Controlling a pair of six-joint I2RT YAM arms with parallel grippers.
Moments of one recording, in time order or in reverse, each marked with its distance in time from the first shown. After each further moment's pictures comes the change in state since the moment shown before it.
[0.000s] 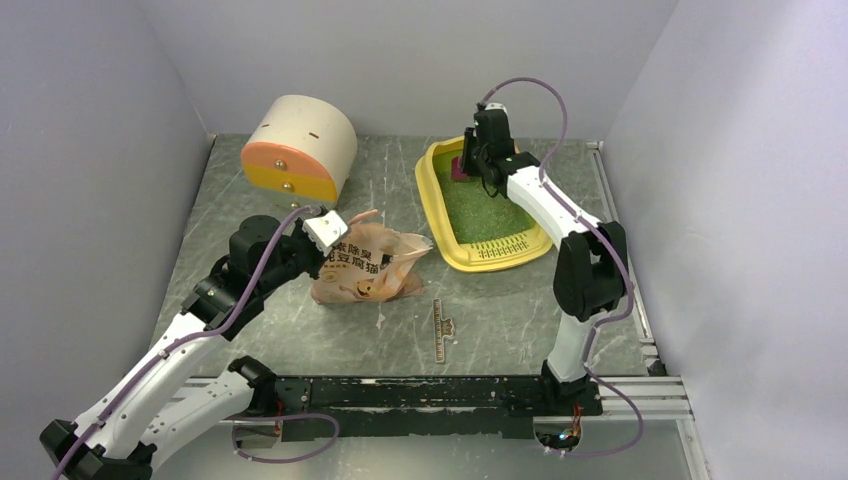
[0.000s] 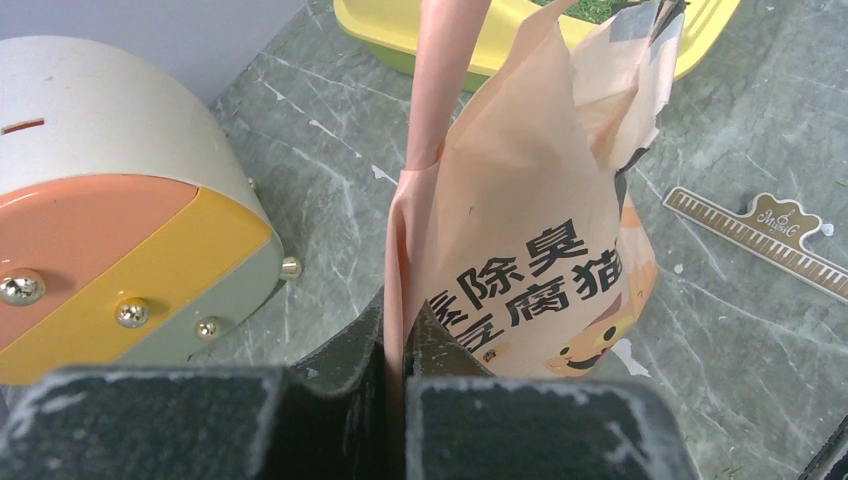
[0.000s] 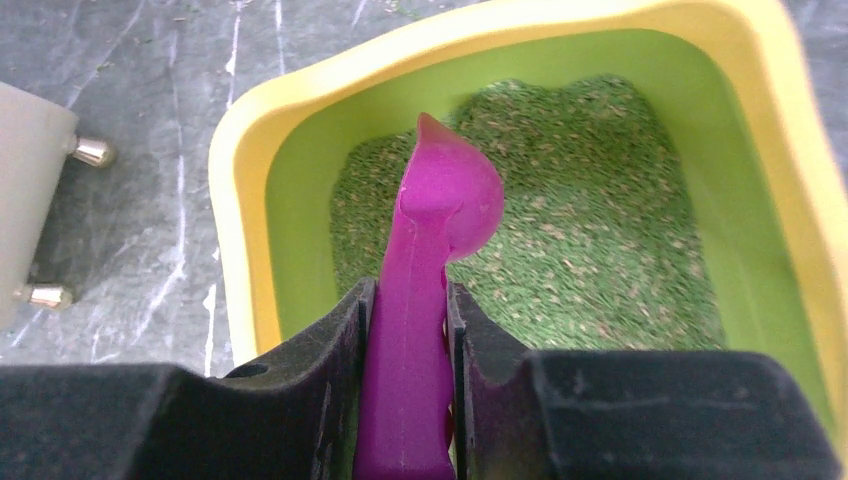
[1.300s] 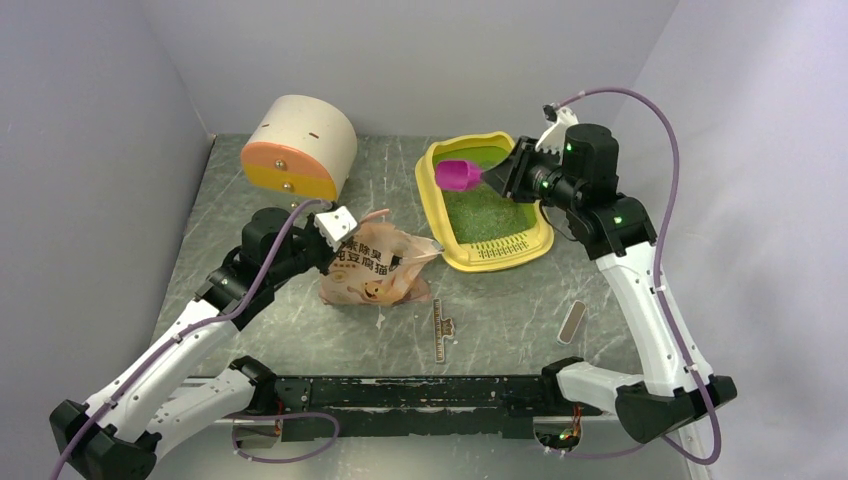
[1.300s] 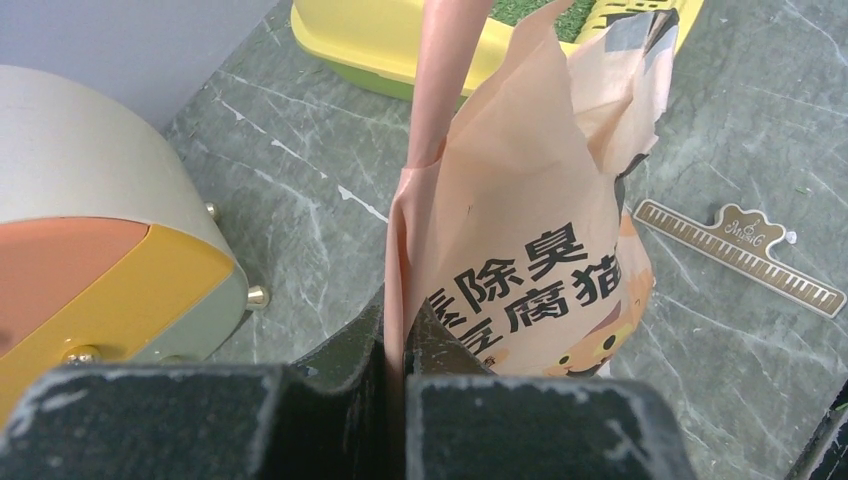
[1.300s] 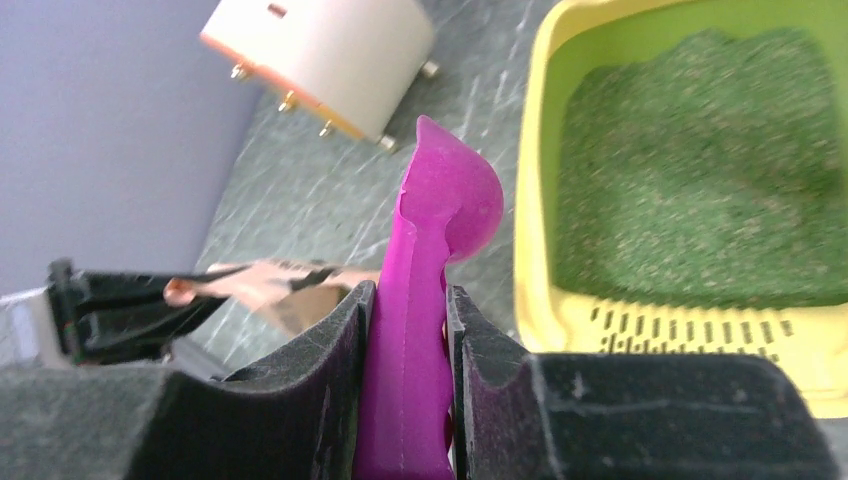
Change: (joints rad) left arm 0.000 0.084 0.000 0.069 0.081 -0.012; right arm -0.027 -0.701 -0.097 -0.373 -0.336 0.119
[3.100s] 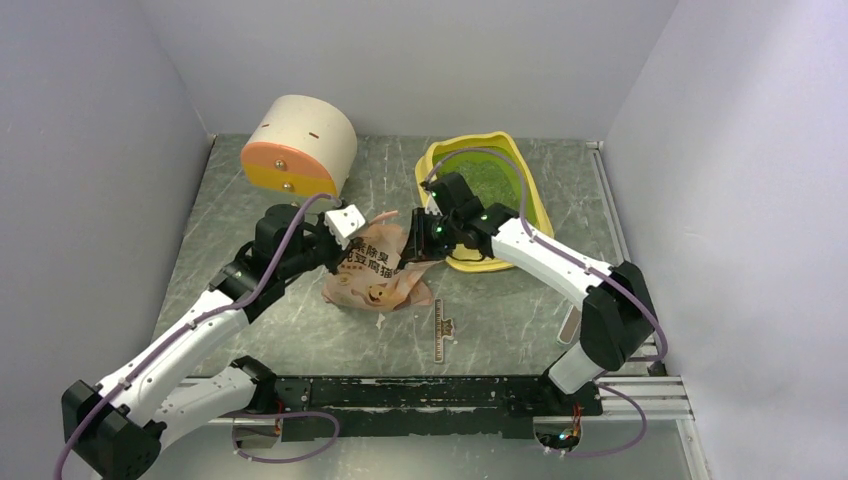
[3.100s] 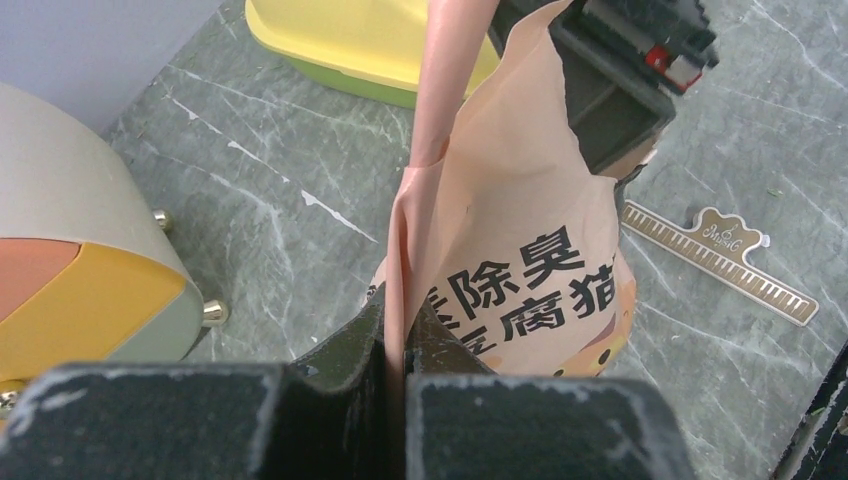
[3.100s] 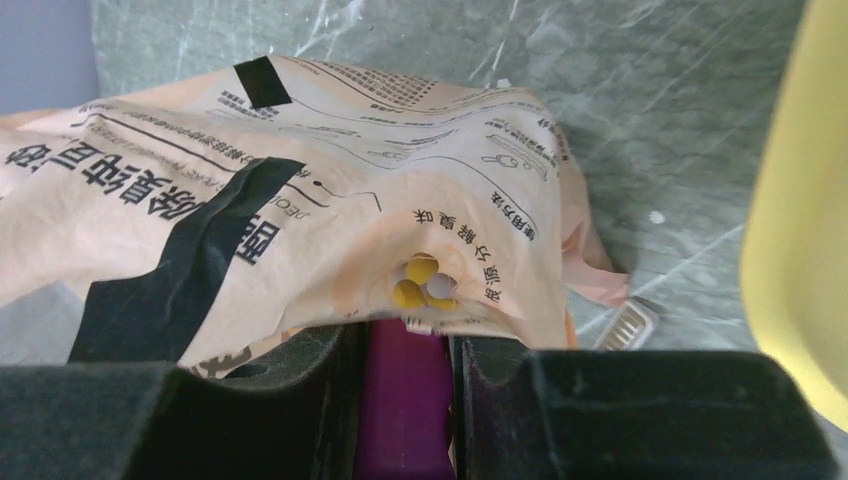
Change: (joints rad) left arm 0.000 0.070 -0.019 0.062 0.048 -0.033; right arm 0.362 0.398 -0.220 0.111 -0.056 0.152
